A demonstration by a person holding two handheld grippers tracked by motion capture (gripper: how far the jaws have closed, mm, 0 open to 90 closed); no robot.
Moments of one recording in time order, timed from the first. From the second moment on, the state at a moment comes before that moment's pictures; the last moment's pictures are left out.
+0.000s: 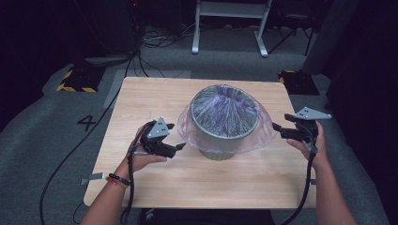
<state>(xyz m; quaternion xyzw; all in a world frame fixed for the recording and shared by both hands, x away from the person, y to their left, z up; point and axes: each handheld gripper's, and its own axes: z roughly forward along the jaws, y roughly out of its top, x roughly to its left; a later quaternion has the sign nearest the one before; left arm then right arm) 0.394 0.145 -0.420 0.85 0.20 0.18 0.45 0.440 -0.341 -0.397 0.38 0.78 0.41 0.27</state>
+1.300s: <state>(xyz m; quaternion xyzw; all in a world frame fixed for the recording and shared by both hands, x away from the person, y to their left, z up) 0.386 0.112 -0.435 0.86 0.17 0.16 0.45 0.354 -0.233 -0.437 0.21 0.77 0.43 0.42</state>
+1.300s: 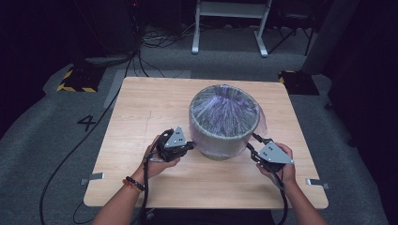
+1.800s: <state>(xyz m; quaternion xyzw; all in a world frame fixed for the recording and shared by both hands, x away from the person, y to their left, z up) 0.390 0.110 -0.461 0.89 0.17 0.15 0.40 0.365 -0.248 -0.458 0.21 0.81 0.44 0.32</state>
